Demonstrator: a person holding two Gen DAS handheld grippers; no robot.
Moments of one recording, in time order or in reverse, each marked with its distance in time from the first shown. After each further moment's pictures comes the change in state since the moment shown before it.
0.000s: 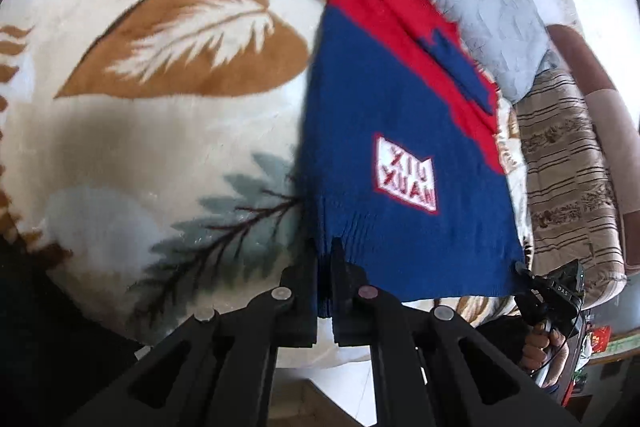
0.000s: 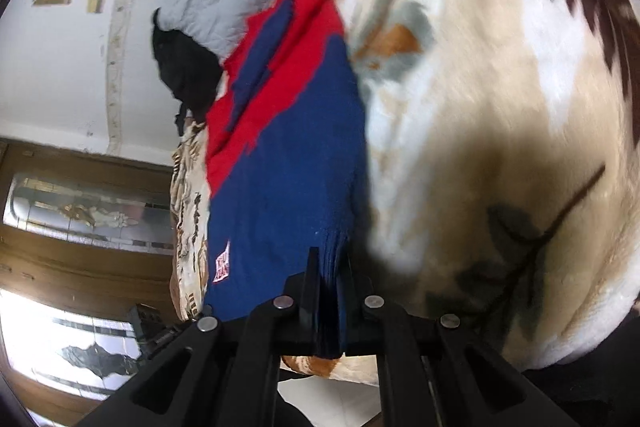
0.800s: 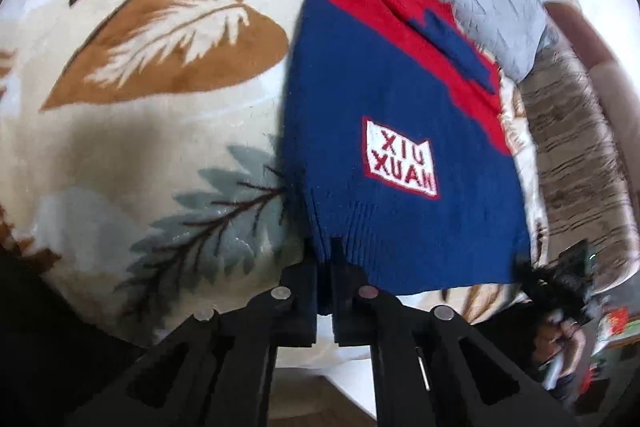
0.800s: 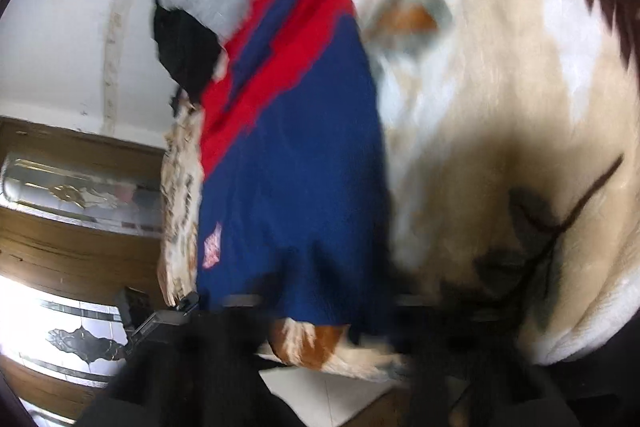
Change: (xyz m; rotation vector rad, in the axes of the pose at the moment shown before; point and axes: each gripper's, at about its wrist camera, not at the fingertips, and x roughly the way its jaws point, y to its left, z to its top) left arm 0.014 -0.018 -0.001 0.035 0.036 0.049; right arm 0.018 0.004 -0.005 -0.050 0.082 -0.080
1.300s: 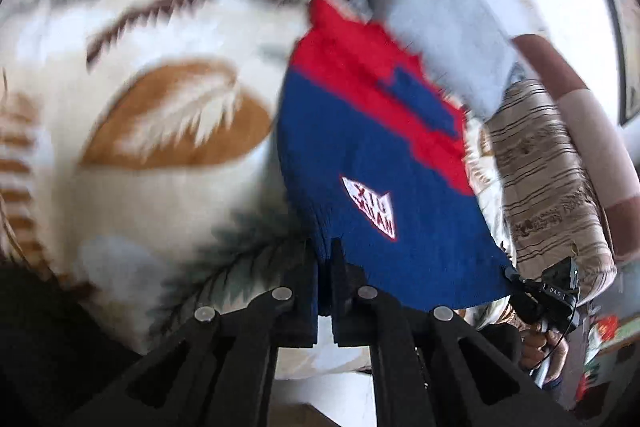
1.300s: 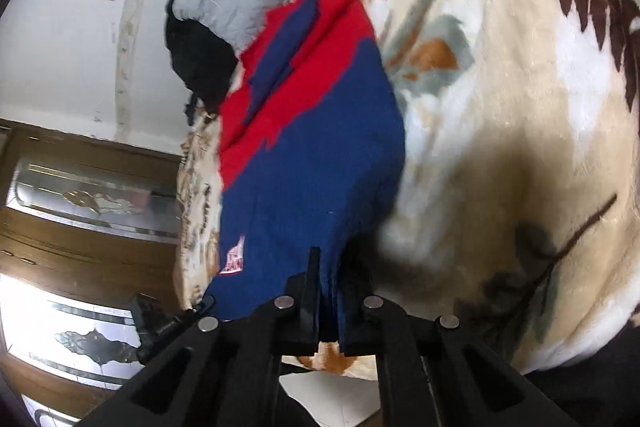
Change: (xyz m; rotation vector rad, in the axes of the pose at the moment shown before) left arm -0.055 -0.009 0.011 0.056 -0.172 -0.067; right arm -0.038 0.019 0.009 -0.048 -0.086 0.100
